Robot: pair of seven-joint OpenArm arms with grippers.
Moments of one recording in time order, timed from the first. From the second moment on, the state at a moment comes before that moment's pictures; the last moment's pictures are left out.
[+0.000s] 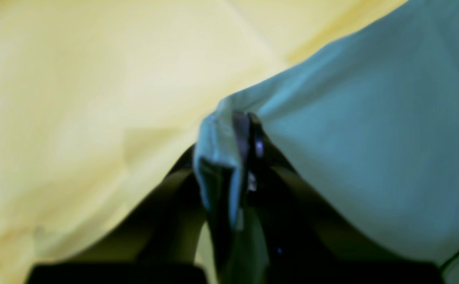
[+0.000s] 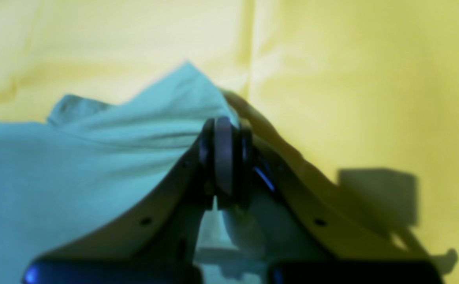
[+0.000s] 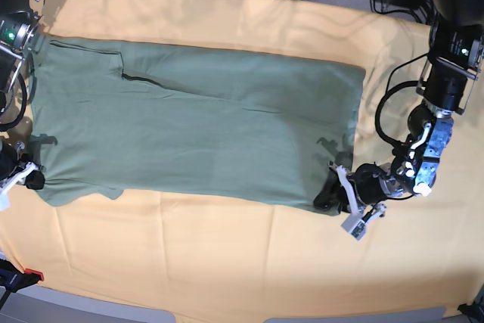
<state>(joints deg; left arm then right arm) -35.1 -32.1 34.3 57.2 -42.2 -36.1 21.4 26.9 32.6 21.2 45.6 25.7 41.6 -39.6</state>
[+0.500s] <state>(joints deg) -34.8 -32.2 34.3 57.2 -56.1 -43.7 36.9 25.3 32.9 17.2 45.9 30.3 41.6 -48.4</state>
